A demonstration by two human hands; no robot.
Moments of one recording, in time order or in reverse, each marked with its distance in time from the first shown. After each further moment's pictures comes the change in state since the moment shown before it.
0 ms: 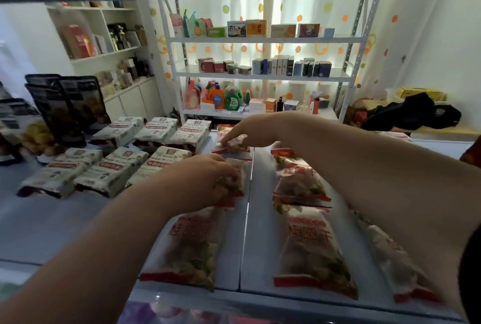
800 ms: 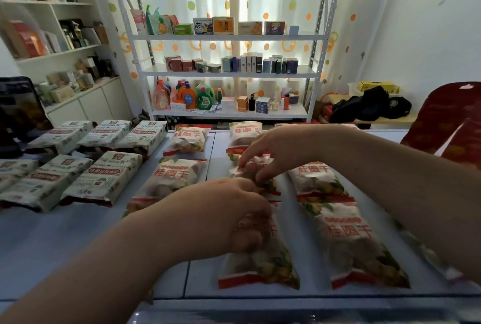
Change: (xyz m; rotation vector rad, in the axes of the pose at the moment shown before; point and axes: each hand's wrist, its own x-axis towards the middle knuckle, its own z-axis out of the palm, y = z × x) left_hand 0.008 0.109 0.004 -0.050 -0.069 0.372; right_hand -0.148 0.045 0.033 0.077 0.052 -0.068
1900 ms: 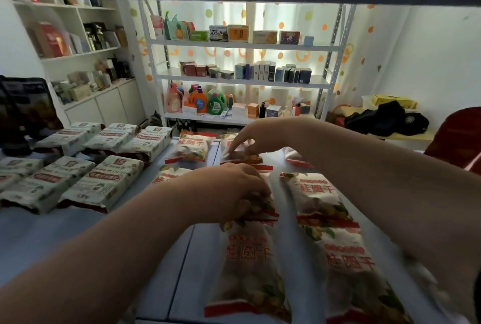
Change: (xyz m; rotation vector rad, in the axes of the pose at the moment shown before) left_hand 0.055 -0.043 -0.001 0.029 -0.054 -0.105; right_hand 0.092 0.050 -0.017 -0.029 -0.033 0.023
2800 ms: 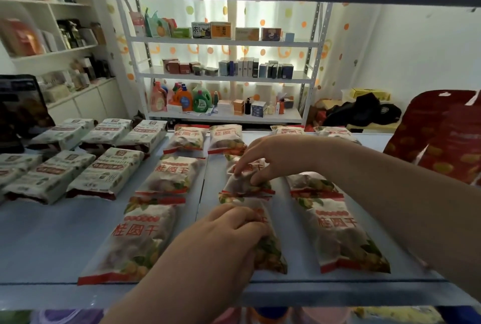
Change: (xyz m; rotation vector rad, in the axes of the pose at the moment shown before) left_hand -0.107 0.087 0.032 -0.120 0.274 -0.042; right_hand -0.100 -0.062 0.031 0.079 0.100 -0.044
